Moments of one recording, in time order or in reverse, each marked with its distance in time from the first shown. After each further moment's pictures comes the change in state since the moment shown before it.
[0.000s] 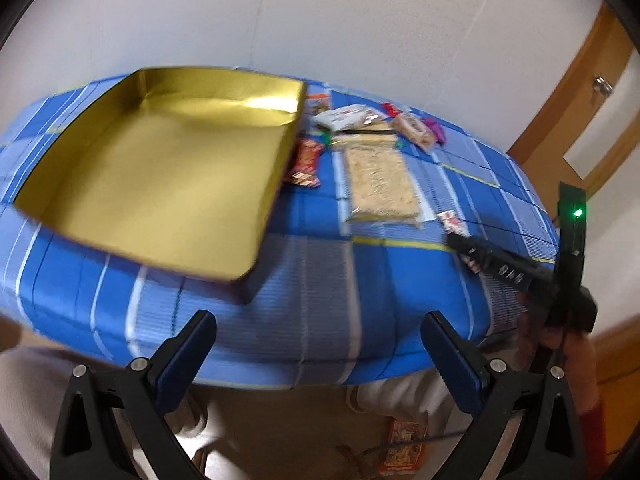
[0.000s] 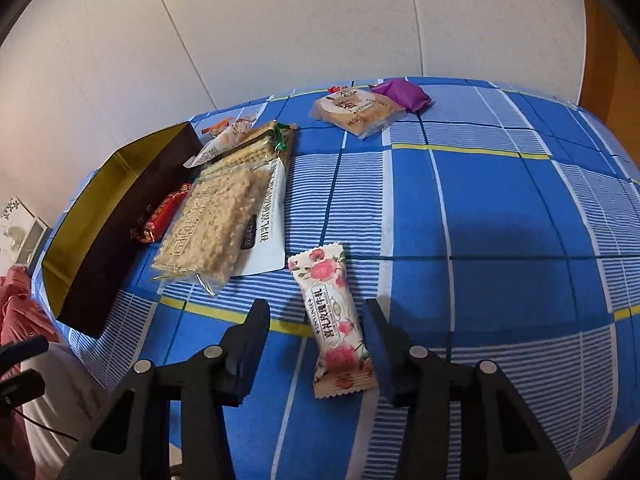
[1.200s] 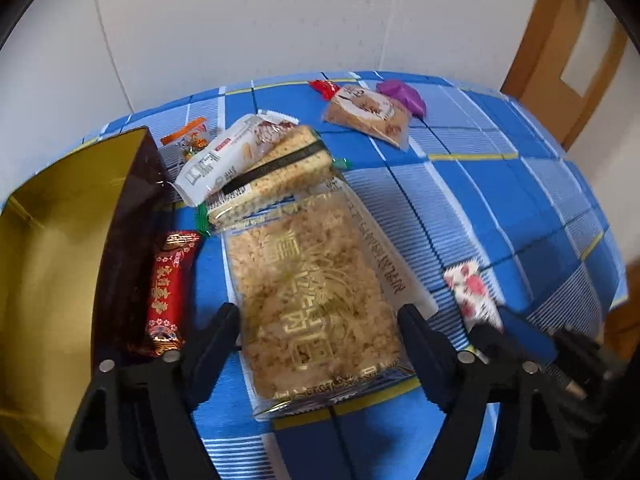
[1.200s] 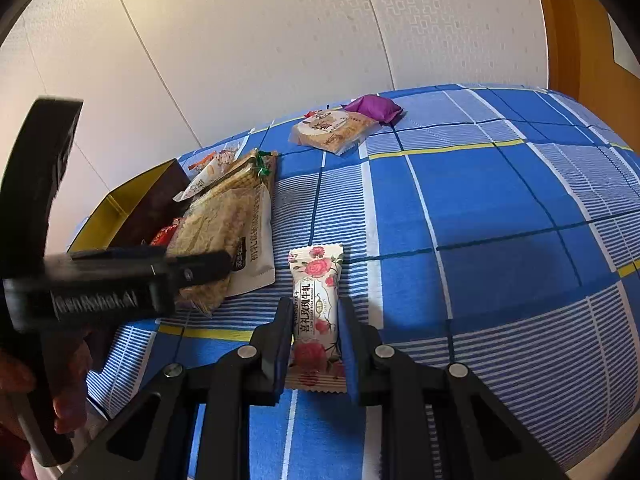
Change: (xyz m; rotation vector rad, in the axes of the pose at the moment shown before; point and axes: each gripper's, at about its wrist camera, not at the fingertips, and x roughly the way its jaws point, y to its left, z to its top) left arm 0.133 -0.083 0.090 0.305 0.074 0.054; right arm -0.002 -0.007 -0.014 0.126 -0.125 0.002
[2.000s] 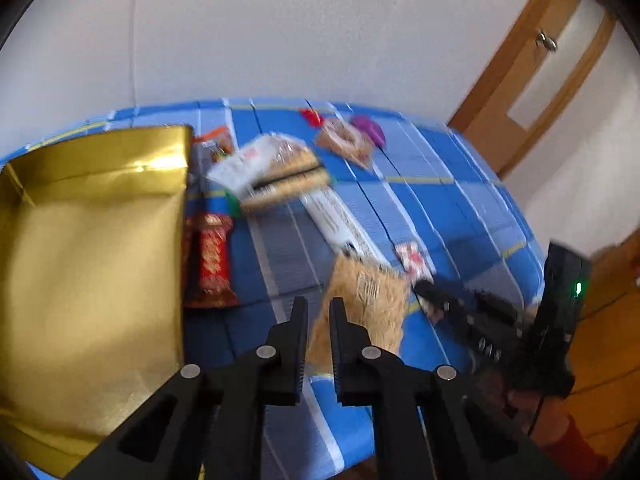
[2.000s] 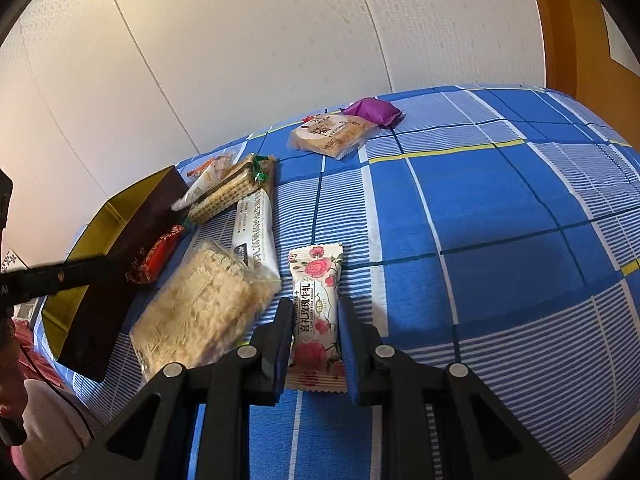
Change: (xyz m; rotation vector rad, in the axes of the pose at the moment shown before) left arm -0.063 0.055 -0.022 -0.041 -0.030 -0.277; right arm 0.002 0.000 -0.002 0.015 -0.021 -0.001
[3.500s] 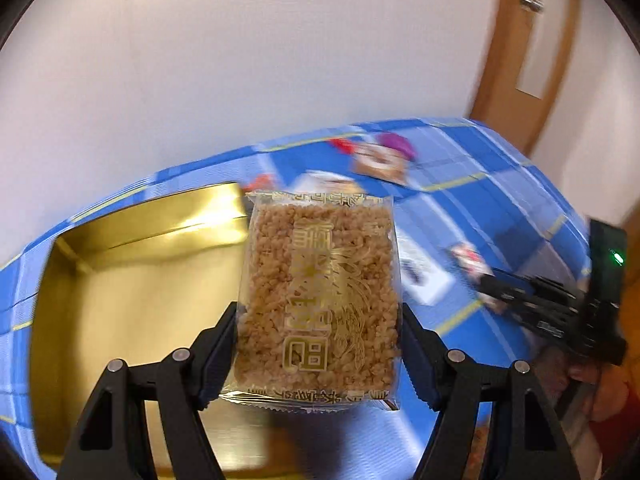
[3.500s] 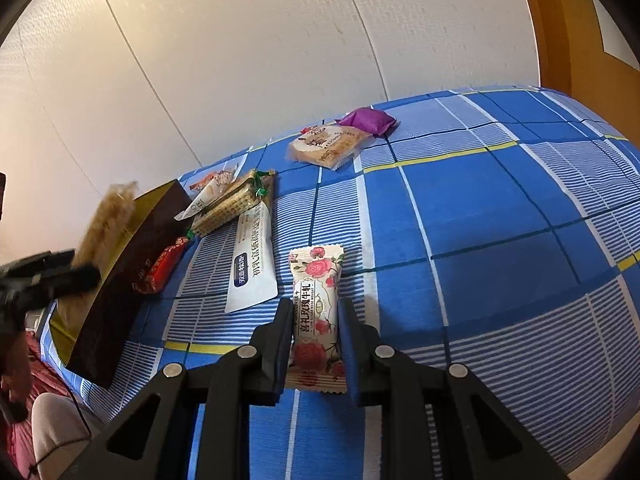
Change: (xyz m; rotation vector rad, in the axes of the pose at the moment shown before) left arm -0.022 0.023 0.016 0.138 -0.082 0.223; right arm -0.005 -0.005 -0.003 0.025 -0.036 0.022
